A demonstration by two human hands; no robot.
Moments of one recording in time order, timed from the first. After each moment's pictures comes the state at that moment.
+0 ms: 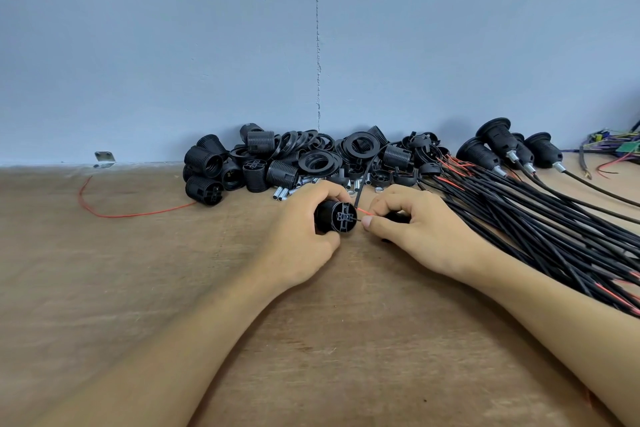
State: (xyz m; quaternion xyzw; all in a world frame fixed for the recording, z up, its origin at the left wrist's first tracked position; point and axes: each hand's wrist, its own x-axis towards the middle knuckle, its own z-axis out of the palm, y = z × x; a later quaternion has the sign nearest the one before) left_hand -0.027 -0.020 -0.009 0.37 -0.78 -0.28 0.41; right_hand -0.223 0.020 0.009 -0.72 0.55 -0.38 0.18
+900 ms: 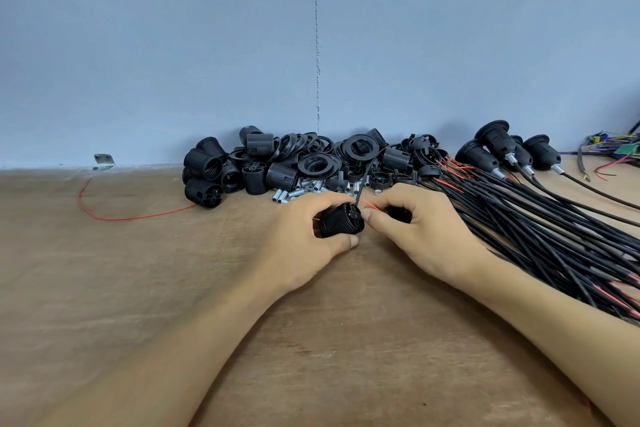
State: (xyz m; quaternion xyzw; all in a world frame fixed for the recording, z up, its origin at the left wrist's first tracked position) left_hand -0.025 -0.017 -0.008 0.37 -0.79 -0.29 0.40; right_hand -0.222 0.022 0.006 -0.72 0.54 -0.42 0.12
